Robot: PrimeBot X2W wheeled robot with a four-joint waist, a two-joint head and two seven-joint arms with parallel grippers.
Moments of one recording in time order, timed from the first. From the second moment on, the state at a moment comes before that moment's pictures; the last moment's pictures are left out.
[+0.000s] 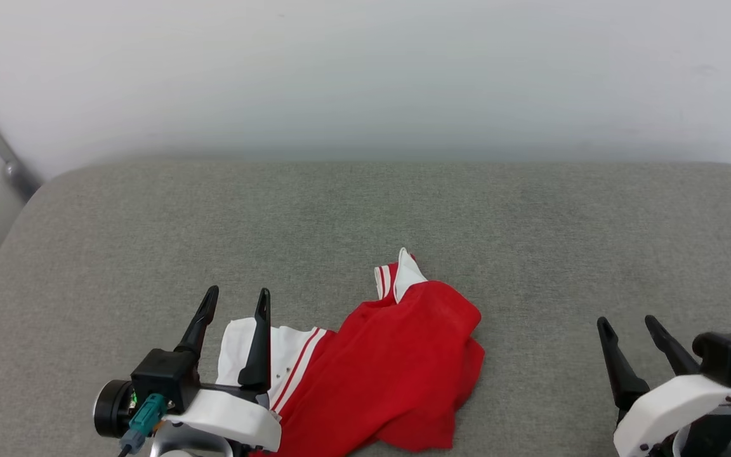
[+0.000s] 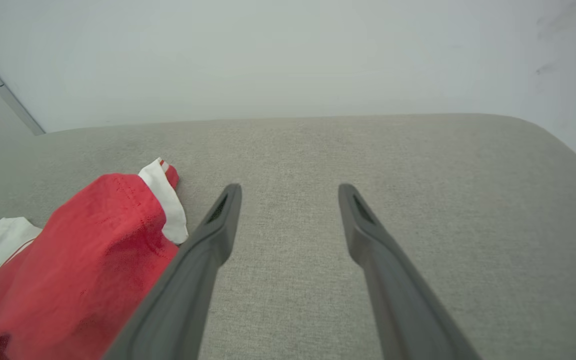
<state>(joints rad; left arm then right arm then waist) -0.09 0.34 -0.44 0.01 -0.49 0.25 -0.26 0.06 -0.05 -0.08 -0.05 0.15 0.13 0.14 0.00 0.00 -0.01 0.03</state>
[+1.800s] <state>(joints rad) -0.10 0.23 -0.31 0.06 -0.38 0.16 -0.26 0.25 -0.13 -0.03 -0.09 0.49 0.13 0.79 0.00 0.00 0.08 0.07</state>
